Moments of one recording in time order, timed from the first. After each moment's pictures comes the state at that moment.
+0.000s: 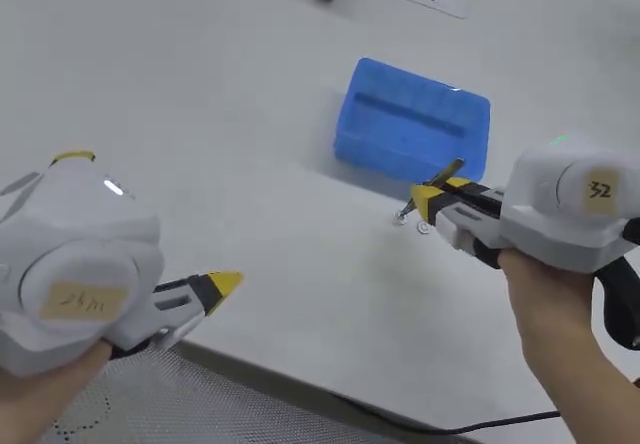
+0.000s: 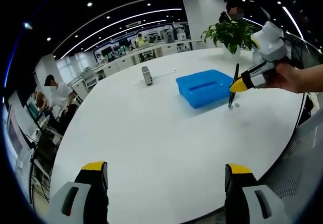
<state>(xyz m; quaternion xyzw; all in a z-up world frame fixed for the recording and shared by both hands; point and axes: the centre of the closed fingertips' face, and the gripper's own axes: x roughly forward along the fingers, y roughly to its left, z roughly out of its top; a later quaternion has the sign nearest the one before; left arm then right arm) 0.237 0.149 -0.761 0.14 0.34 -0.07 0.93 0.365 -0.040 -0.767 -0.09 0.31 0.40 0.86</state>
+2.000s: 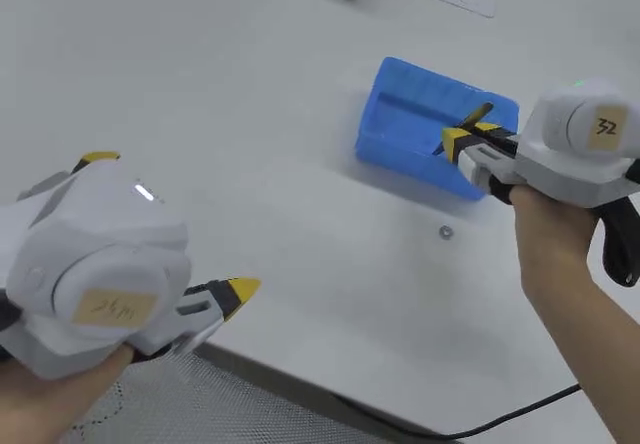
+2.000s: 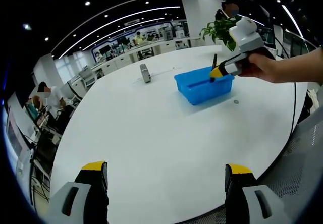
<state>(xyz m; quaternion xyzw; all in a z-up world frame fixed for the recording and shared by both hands) 0.235 0.147 -0.765 0.14 0.36 -0.08 0.92 0.438 -0.026 -0.769 -0.11 0.26 0.36 0.89</state>
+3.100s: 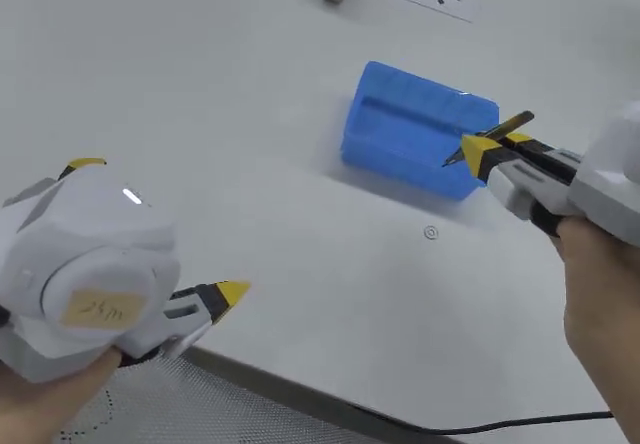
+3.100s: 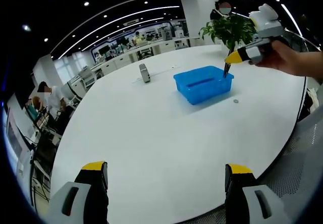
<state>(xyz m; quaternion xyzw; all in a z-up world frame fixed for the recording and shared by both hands) 0.237 0.148 -0.767 0.14 0.36 -0.08 0.92 0.390 -0.053 -0.720 -0.08 0.25 0.36 0.89</state>
